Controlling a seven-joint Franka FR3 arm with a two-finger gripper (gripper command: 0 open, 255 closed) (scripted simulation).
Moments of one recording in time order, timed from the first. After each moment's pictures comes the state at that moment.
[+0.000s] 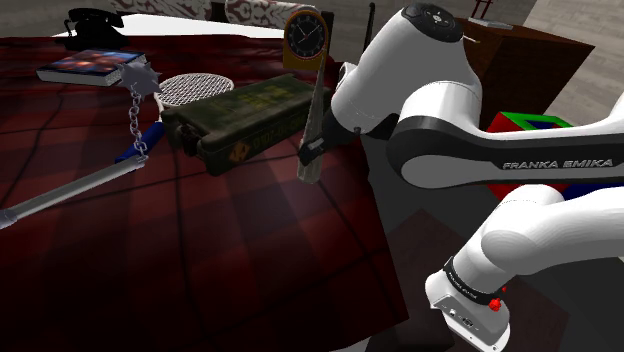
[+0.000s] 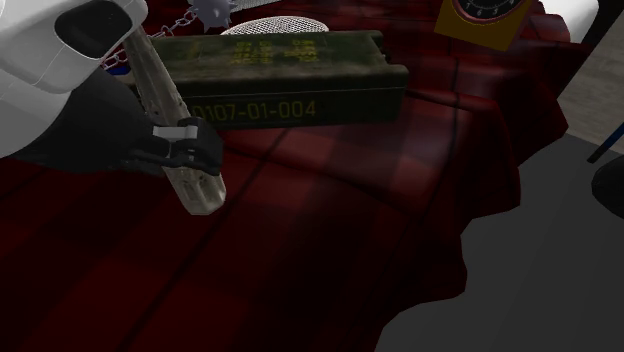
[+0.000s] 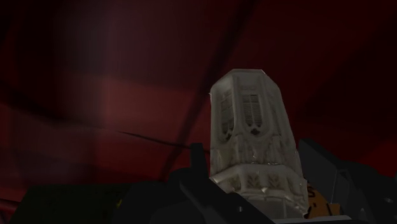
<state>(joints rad) 0.04 -0.73 0.62 -2.56 0.09 2.36 0.45</state>
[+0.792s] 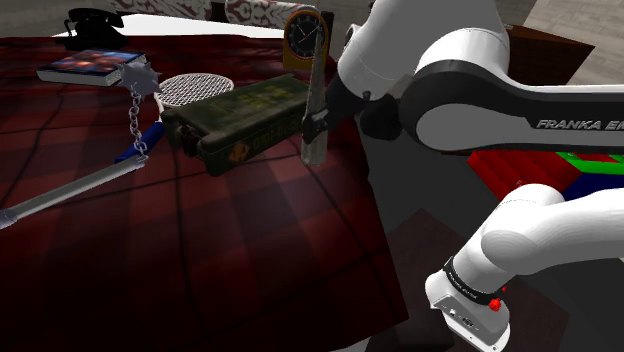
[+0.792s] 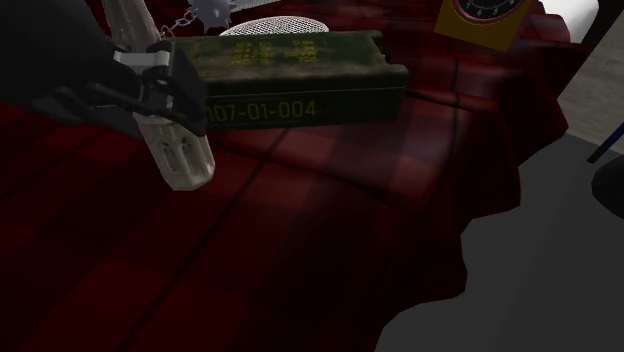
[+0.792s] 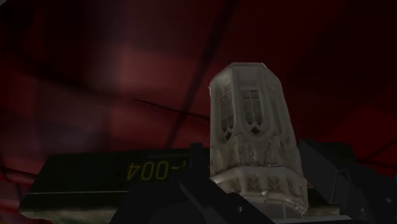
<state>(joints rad) 0.04 -0.75 0.57 -2.43 0.08 2.21 0.41</state>
